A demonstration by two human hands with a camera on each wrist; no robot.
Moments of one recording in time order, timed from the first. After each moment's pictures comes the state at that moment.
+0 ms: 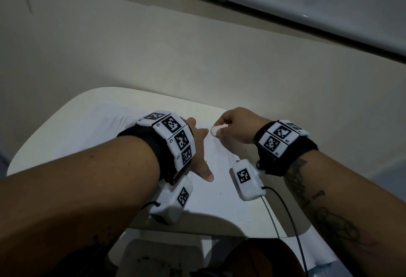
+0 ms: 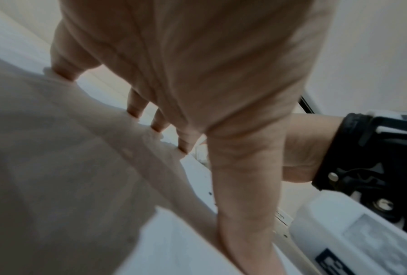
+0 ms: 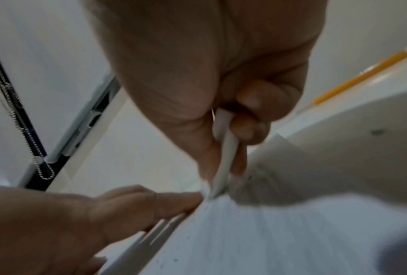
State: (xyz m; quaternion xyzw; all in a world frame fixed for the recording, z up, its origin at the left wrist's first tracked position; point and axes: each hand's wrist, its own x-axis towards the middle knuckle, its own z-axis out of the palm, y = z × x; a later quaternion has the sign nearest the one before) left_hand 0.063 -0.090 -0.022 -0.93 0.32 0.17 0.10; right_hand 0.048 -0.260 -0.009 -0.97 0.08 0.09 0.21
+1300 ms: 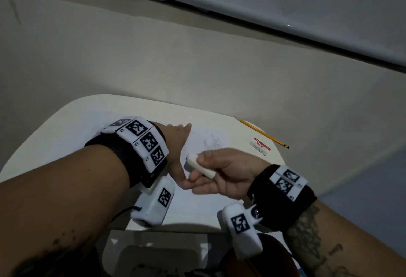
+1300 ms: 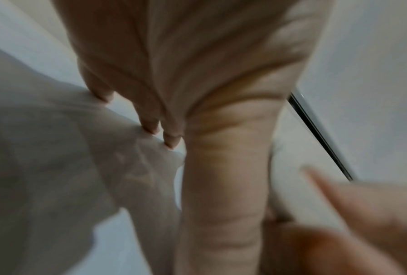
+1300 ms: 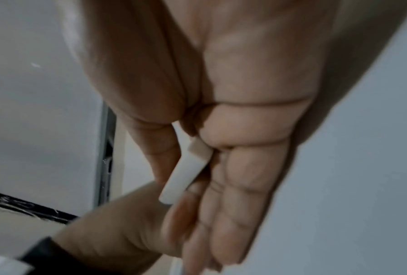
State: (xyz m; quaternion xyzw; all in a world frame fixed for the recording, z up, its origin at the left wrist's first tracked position) left_hand 0.075 -0.073 -0.023 -0.91 0.34 0.22 0.05; right_hand -0.034 -0.222 -0.027 -0.54 0.15 0.29 0.77
